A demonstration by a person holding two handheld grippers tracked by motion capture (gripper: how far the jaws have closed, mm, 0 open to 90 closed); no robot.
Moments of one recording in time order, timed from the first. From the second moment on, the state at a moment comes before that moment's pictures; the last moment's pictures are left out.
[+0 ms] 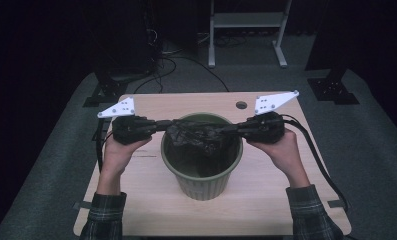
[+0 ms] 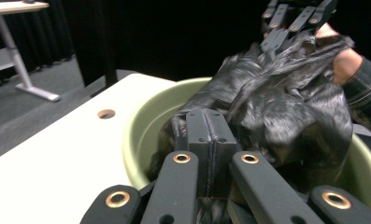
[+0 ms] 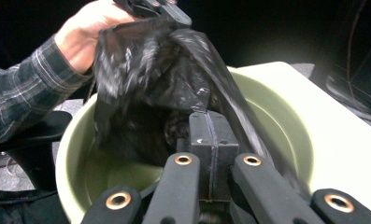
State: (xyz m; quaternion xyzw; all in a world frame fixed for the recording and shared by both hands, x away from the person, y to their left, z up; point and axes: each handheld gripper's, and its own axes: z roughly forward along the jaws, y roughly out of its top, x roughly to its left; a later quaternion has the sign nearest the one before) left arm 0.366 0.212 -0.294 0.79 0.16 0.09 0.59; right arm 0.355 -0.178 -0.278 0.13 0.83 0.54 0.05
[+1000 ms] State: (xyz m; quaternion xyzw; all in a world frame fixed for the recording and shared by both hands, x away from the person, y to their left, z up) left arm 0.357 0.254 -0.315 0.78 0.20 0.10 0.59; right arm 0.340 -0.270 -0.299 0.22 0.80 0.56 0.09
